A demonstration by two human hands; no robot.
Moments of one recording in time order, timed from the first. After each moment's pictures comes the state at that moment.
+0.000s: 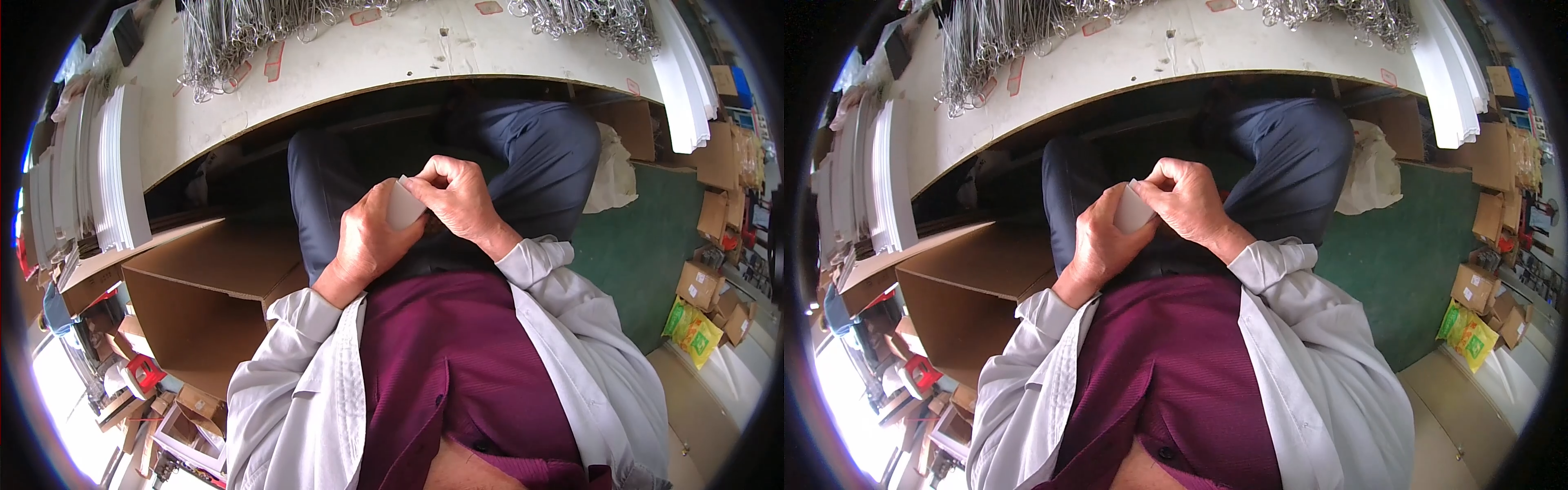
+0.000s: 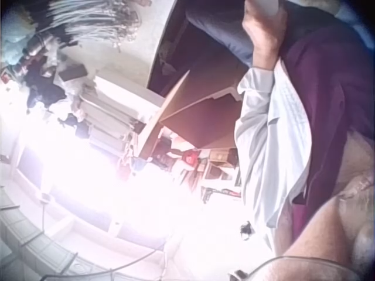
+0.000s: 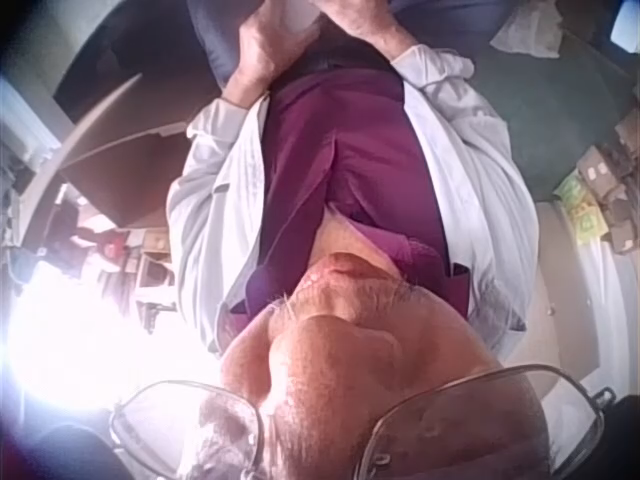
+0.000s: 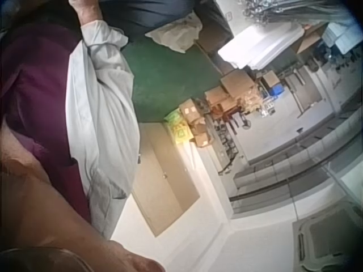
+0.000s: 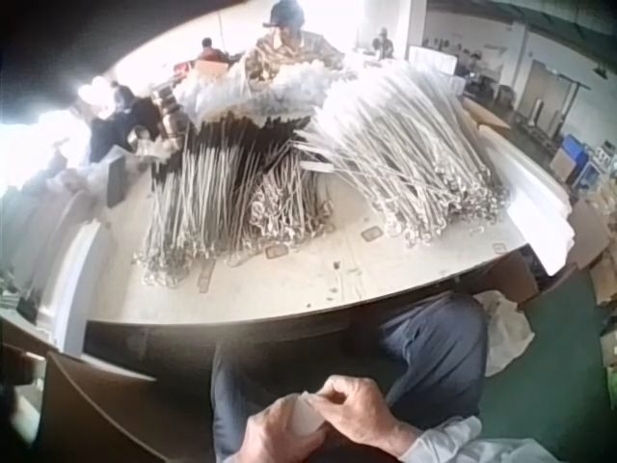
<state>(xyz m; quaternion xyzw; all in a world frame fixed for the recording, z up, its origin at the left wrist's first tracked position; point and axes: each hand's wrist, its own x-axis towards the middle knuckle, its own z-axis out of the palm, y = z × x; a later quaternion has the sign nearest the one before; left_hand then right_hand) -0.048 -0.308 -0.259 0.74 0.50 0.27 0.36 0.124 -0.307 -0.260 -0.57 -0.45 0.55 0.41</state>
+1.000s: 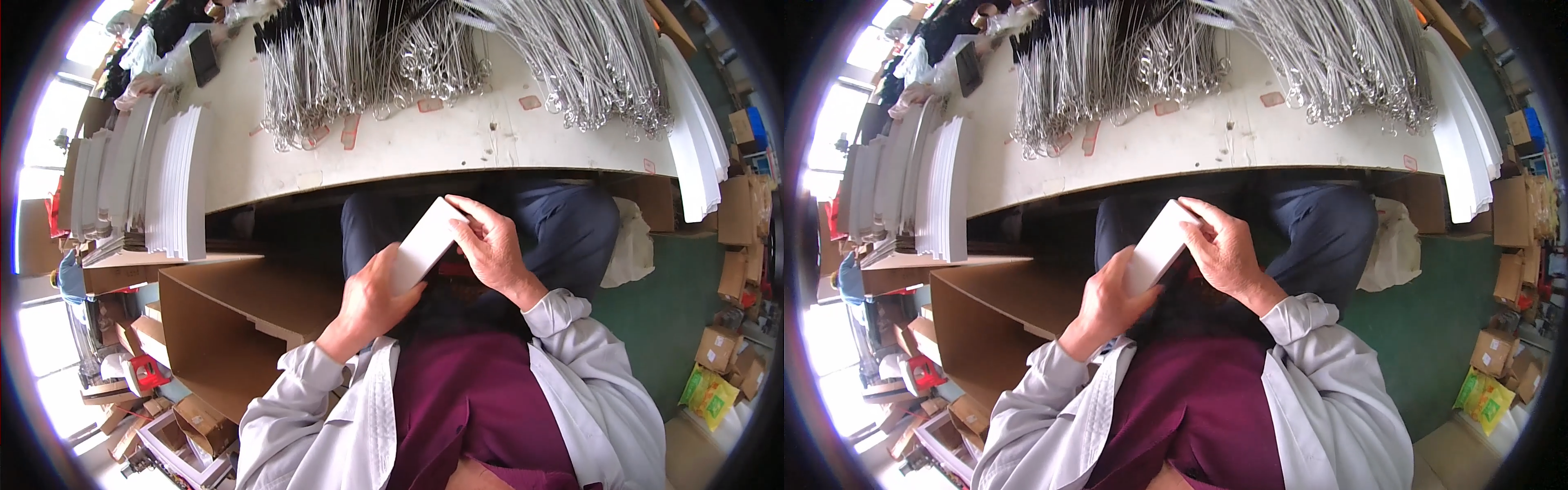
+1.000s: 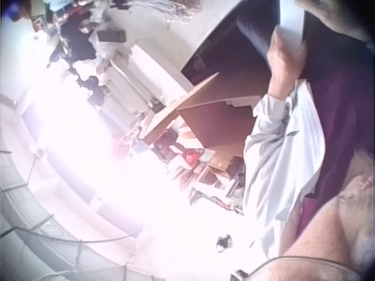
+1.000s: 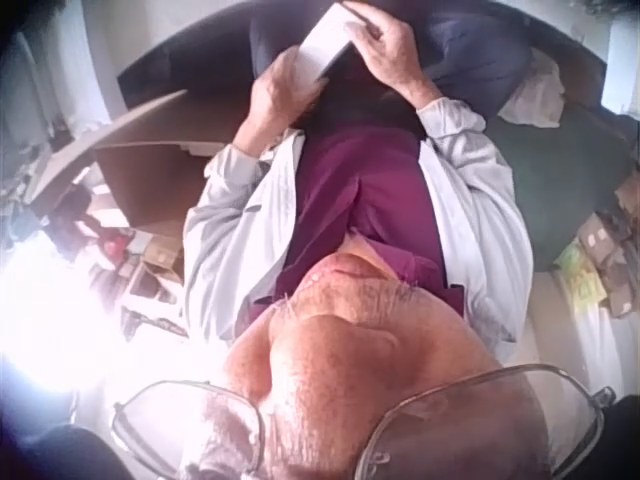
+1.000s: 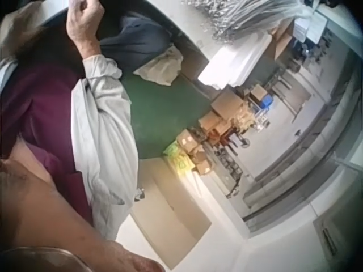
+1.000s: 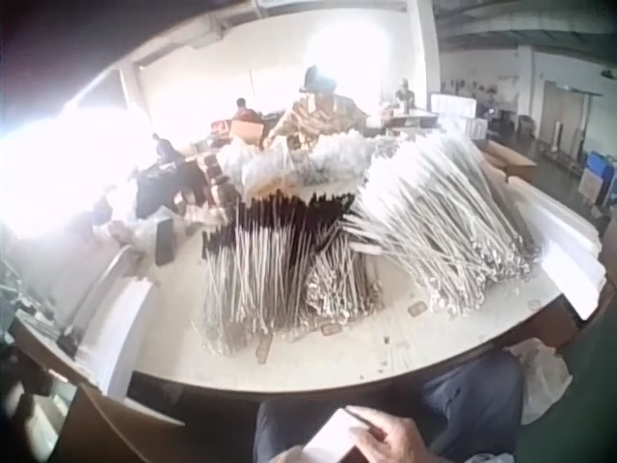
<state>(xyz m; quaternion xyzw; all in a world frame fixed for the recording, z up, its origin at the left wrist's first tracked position) -0.102 -0.299 -0.219 0.77 0.52 0.22 0.29 0.117 -0.275 -0.235 -0.52 -0.48 0.52 0.48</state>
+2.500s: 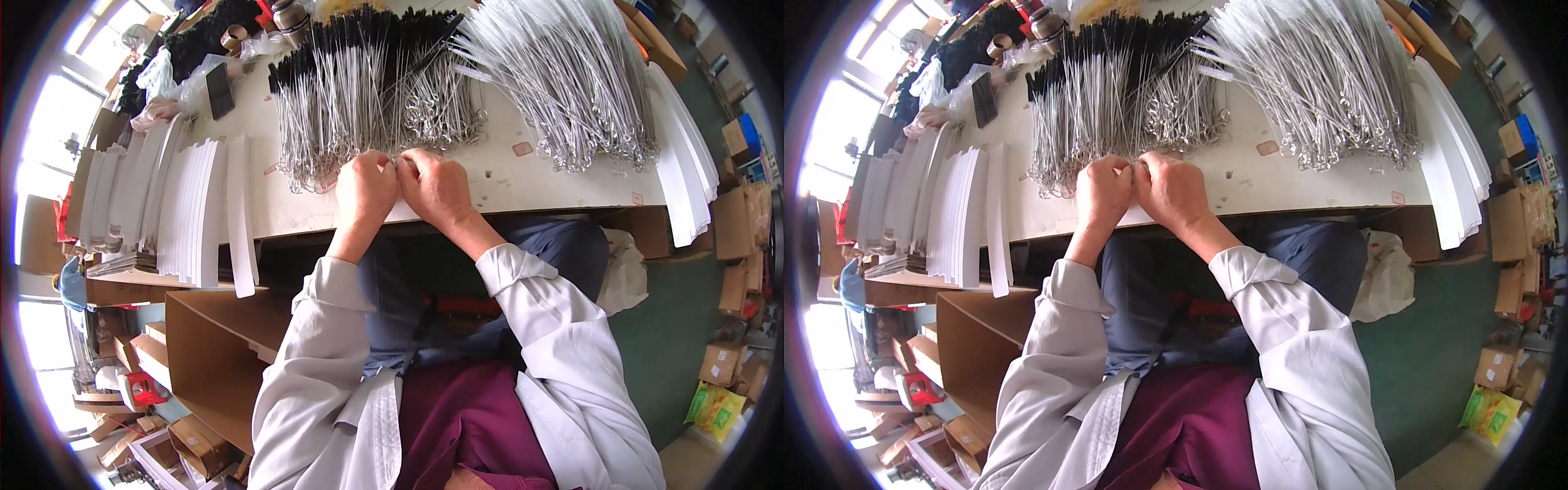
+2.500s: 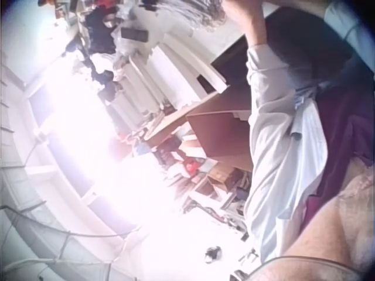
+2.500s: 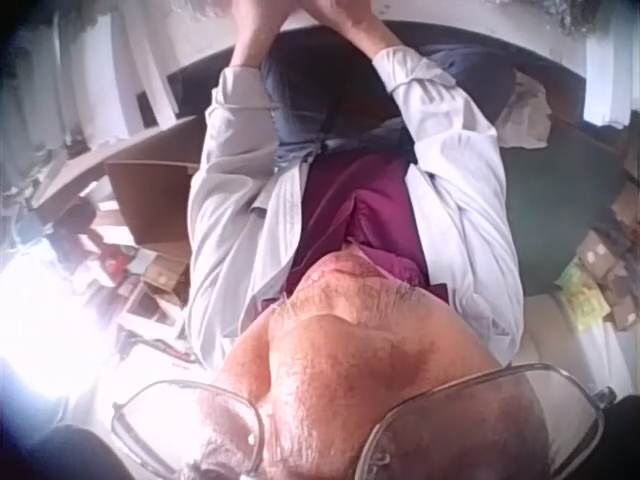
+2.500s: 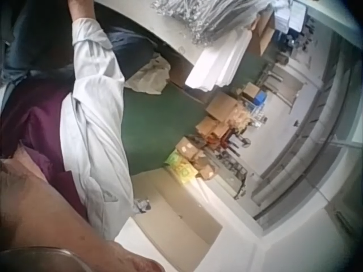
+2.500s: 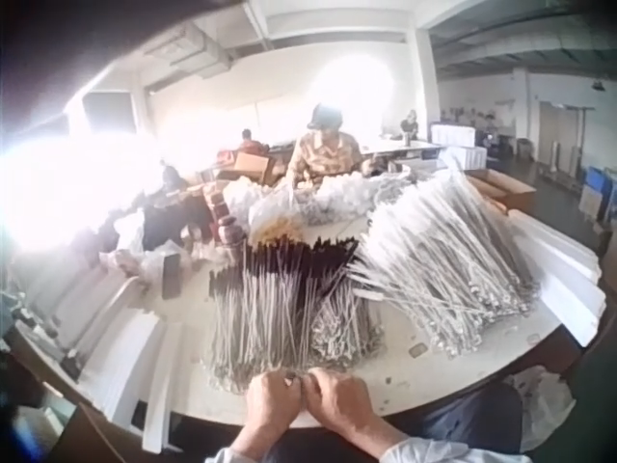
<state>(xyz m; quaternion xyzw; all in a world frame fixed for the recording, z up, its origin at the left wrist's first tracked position) -0.058 -0.100 -0.202 0.70 0.63 0.31 0.15 0.077 -0.118 -0.227 -0.55 -0.68 0.10 0.47</state>
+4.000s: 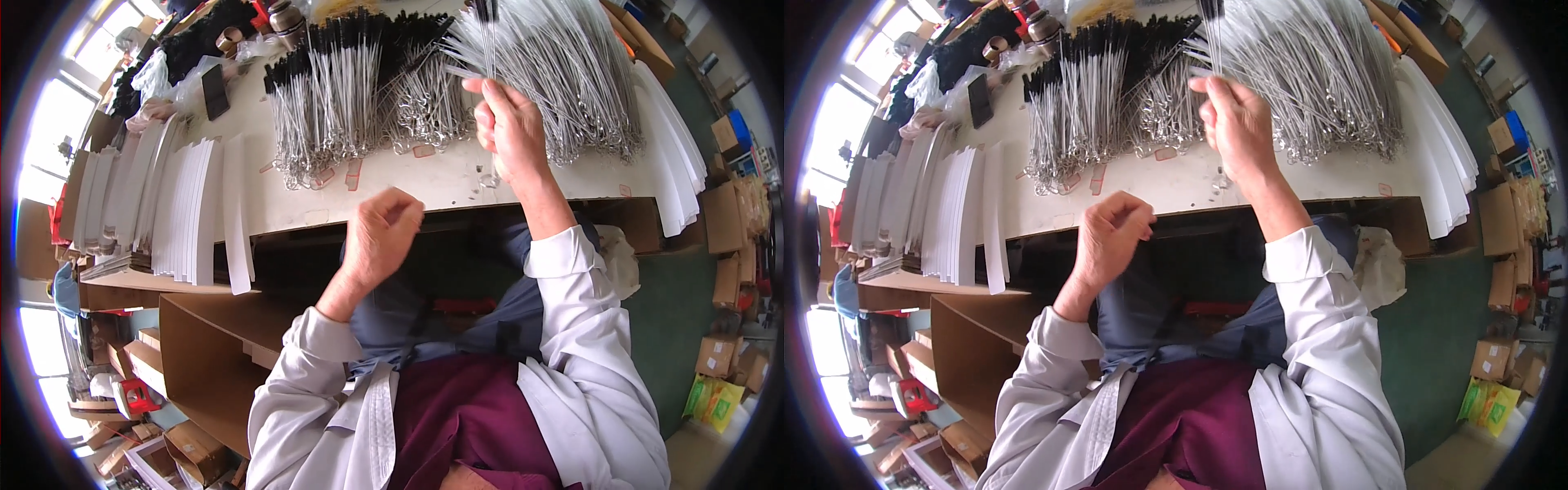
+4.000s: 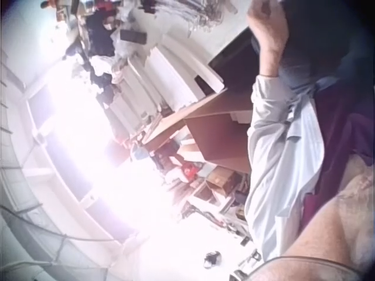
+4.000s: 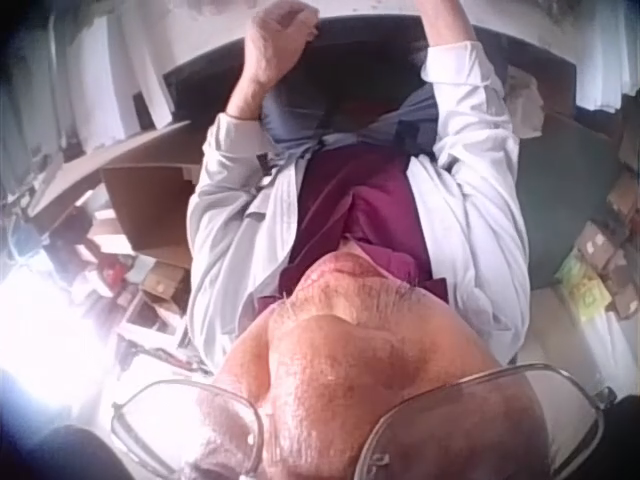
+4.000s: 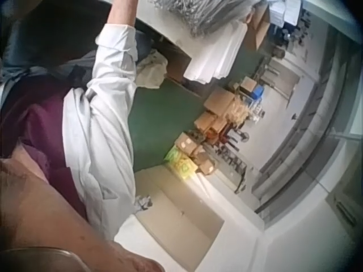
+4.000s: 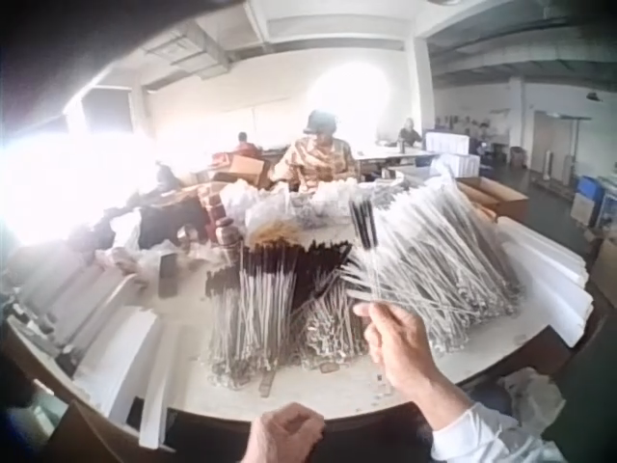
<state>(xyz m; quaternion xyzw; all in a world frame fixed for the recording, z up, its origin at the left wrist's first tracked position) -0.060 -0.185 -0.166 0.64 0.49 0.35 0.48 0.157 -0.121 -0.128 -0.44 -0.40 0.48 0.64</state>
